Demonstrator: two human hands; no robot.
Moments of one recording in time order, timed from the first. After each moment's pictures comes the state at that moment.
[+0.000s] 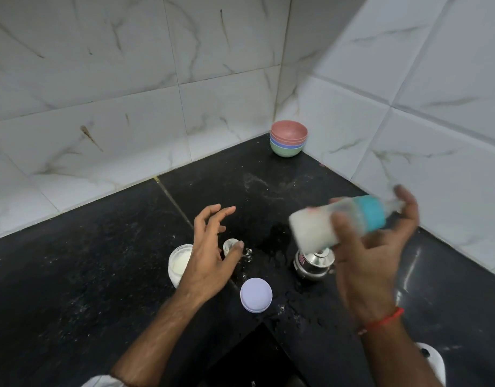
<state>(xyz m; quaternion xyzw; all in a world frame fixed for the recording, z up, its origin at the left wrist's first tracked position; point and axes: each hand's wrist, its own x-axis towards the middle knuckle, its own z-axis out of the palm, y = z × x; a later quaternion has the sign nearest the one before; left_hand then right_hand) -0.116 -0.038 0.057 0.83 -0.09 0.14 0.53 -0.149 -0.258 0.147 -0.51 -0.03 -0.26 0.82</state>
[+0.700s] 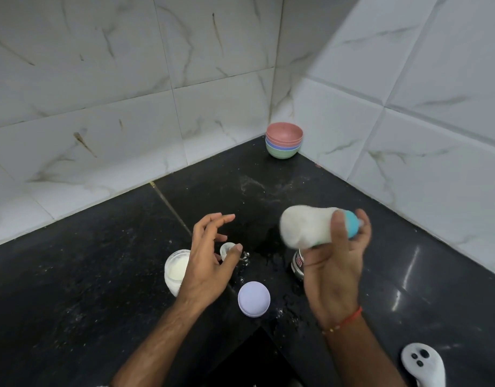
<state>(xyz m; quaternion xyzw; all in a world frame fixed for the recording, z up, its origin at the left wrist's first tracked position) -0.116 -0.046 0.055 0.80 -0.06 0.13 0.58 -0.143 -0.233 0.131 -0.34 0.08 -0.16 0.92</state>
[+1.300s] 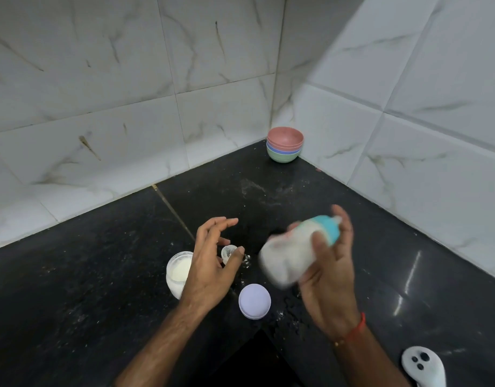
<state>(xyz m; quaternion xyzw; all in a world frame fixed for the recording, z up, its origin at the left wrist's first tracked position) -0.121 -0.047 0.058 0.81 -0.07 0.13 0.57 -0.154 -0.238 0.122 -0.42 0.00 -0.07 0.91</state>
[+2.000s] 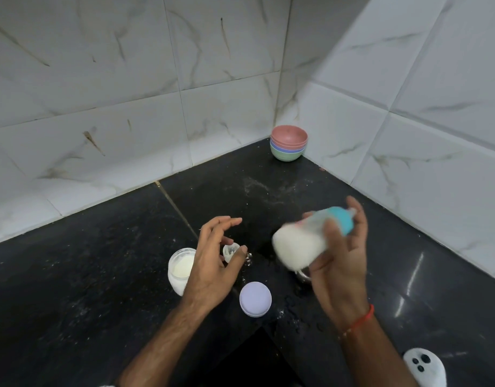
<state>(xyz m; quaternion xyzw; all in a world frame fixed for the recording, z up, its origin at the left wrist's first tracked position) -0.125 -0.049 0.057 0.81 -0.07 0.14 0.56 -0.145 -0.246 0.131 -0.43 0.00 -0.09 0.90</state>
